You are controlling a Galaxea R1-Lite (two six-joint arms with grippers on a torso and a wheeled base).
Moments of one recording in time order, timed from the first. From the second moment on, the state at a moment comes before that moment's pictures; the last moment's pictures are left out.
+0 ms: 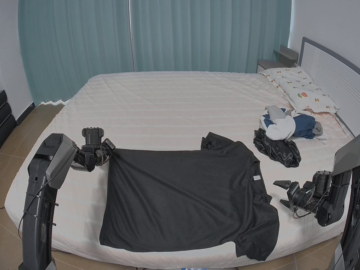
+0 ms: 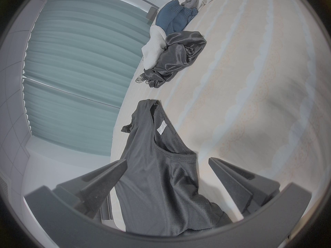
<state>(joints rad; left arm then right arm) 0.00 2.71 -1.76 -0.48 0.06 -0.77 -0.09 2.35 -0.27 -1.55 0.40 0.94</state>
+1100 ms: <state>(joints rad) 0.02 2.65 -1.64 -0.48 0.00 -0.82 -0.09 2.35 -0.28 -1.55 0.40 0.94</state>
